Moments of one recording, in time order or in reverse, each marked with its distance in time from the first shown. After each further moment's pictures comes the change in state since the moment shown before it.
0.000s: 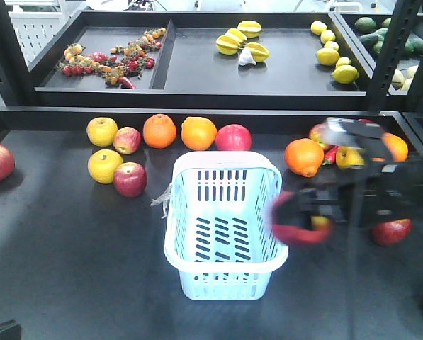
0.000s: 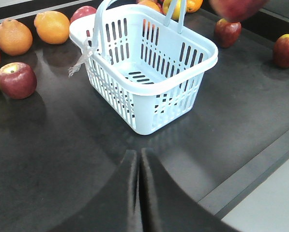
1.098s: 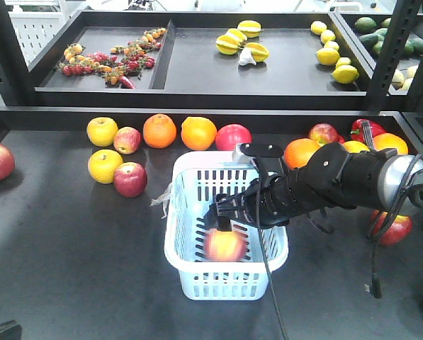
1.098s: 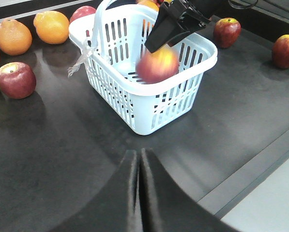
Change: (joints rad) left arm 0.000 0.000 0.000 -0.003 0.000 0.000; right arm 0.165 0.456 -0.192 0.066 -0.249 -0.052
